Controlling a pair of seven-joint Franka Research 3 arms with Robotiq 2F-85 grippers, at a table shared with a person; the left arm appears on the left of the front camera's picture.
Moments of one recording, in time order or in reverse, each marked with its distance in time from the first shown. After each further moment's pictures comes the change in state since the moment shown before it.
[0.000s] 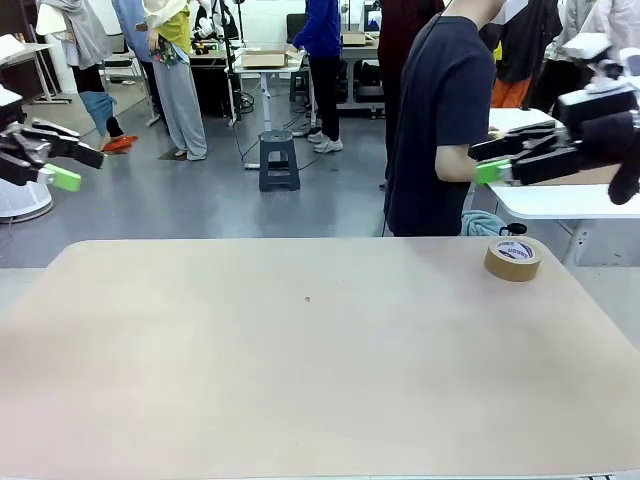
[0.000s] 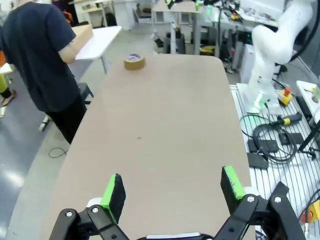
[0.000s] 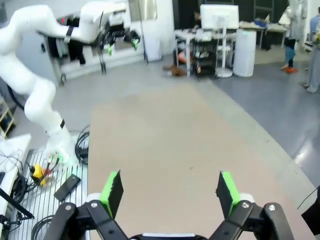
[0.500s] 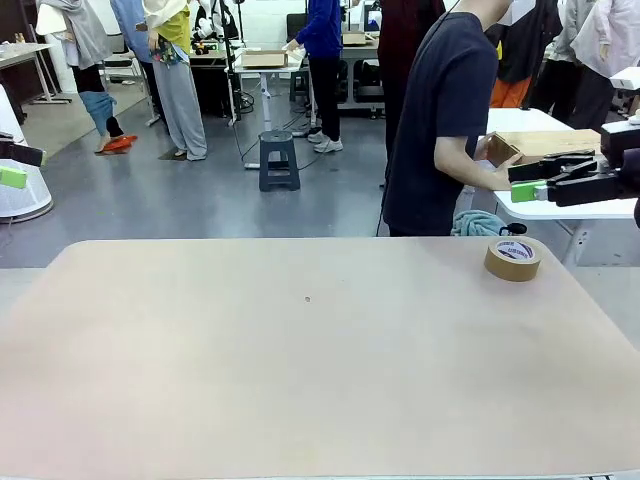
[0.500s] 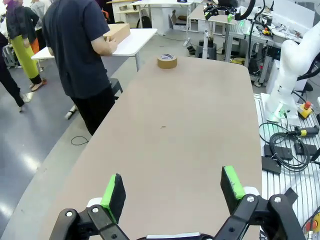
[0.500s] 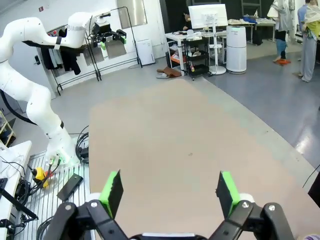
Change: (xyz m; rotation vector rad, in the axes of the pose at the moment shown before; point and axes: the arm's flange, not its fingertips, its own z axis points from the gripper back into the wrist) left arm -0.032 -0.011 0.056 0.151 -0.035 0.067; right arm -0.037 0.001 0.023 -0.027 0.000 -0.070
